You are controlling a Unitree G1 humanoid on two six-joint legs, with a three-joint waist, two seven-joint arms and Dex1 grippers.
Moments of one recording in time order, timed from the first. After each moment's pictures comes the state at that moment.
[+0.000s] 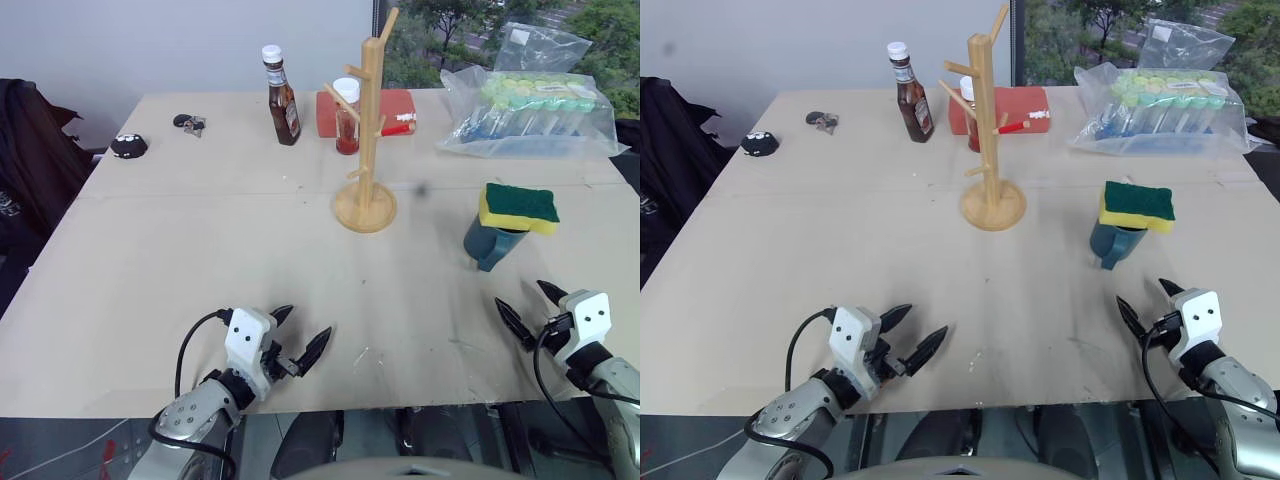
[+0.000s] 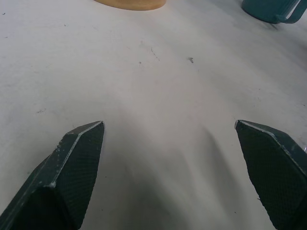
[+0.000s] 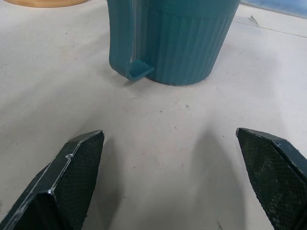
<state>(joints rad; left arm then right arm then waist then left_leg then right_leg) 0.45 0.38 -0.01 -0.61 -0.35 0.34 -0.49 0.28 -0.45 -0.29 -0.15 0.30 0.02 0.59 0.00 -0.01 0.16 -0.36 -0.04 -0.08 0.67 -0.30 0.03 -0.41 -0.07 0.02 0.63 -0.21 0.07</state>
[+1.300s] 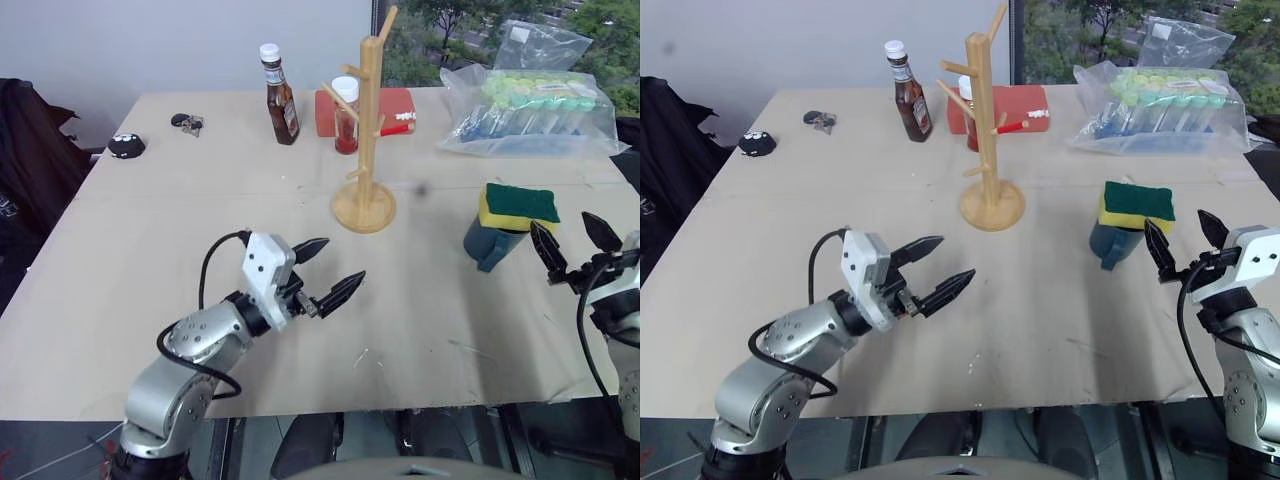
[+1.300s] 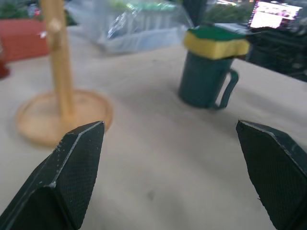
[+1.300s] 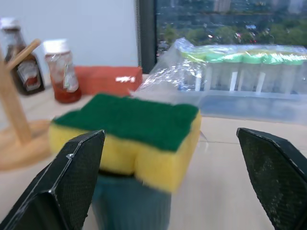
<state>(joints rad) -0.07 0.48 0.00 -0.66 -0.58 0.57 -0.55 0.02 -0.44 -0.43 -0.36 0.60 0.28 0.36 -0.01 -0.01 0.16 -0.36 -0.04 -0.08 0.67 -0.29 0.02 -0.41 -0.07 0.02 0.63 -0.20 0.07</state>
